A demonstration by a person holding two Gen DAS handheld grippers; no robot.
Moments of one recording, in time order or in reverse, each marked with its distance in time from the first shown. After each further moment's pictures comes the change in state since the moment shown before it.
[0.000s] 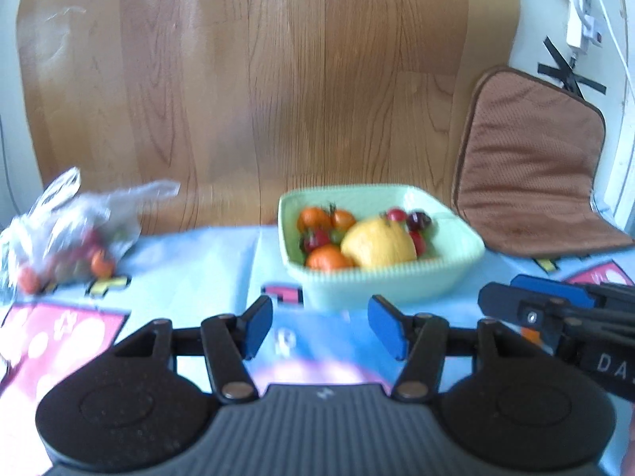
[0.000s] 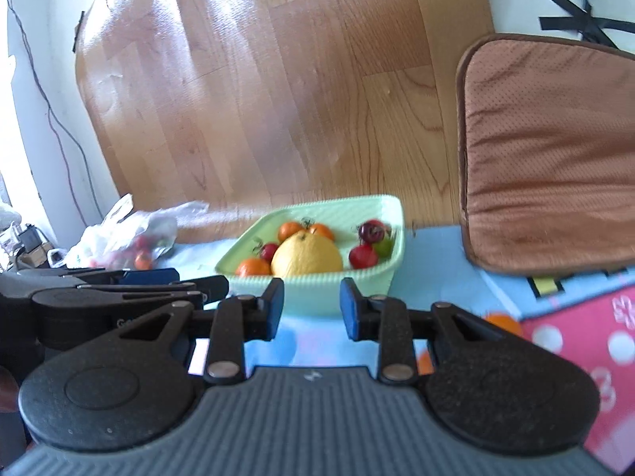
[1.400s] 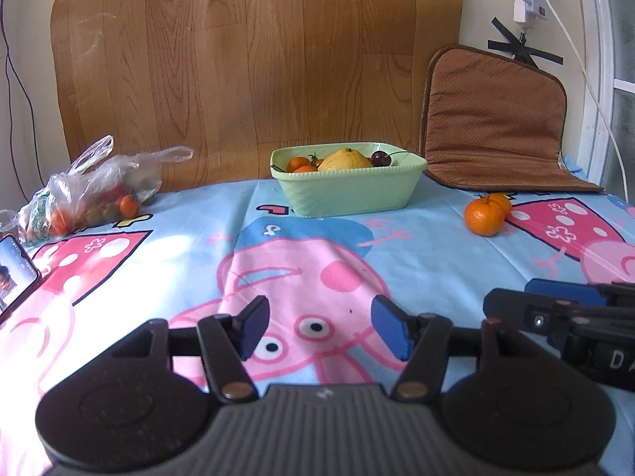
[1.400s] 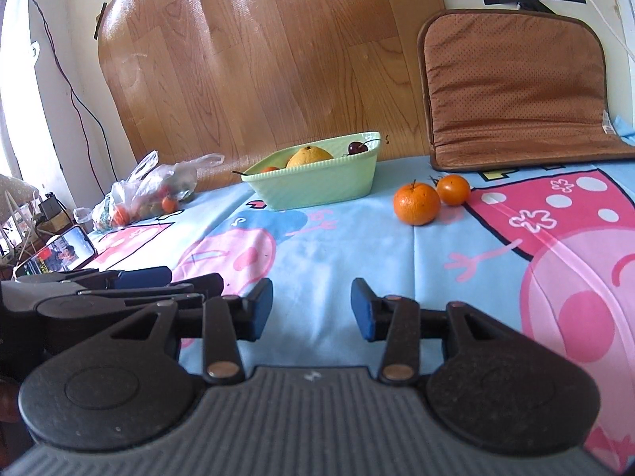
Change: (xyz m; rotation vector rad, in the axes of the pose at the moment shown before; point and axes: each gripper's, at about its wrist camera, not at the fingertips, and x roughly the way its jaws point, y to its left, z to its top) left arm -0.070 -0.025 -0.091 0.035 -0.050 0.013; right arm -0.078 0.009 -0.079 0.036 0.004 -0.019
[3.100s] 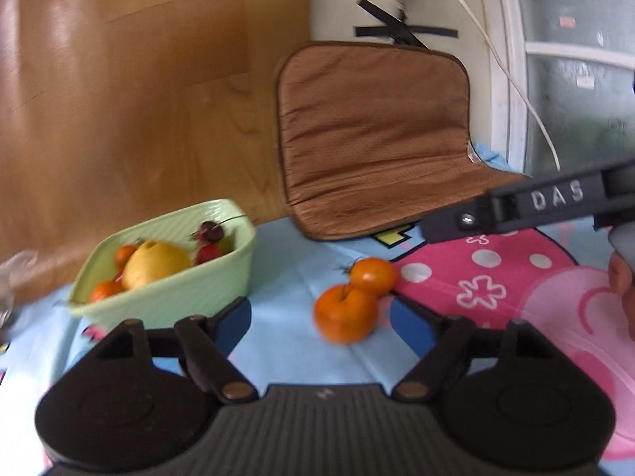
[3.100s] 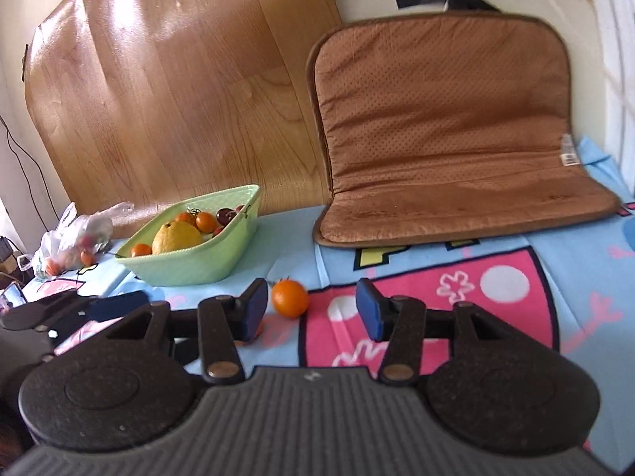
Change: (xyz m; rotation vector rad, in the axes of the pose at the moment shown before) left arm 0.090 -0.122 0.067 0.238 -0.038 -0.225; right arm 0.023 -0.143 0.101 0.051 0.040 -0.055
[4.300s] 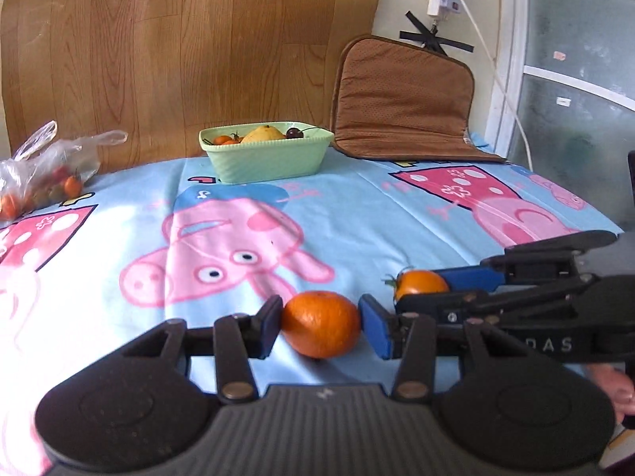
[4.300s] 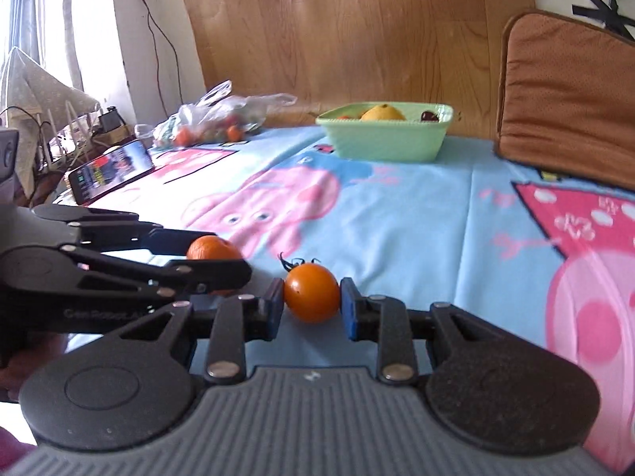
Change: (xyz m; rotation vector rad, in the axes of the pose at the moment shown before) left arm -0.168 0.066 -0.116 -0.182 0.053 -0.044; right arm -0.064 0.156 -0.124 -0.278 0.127 0.182
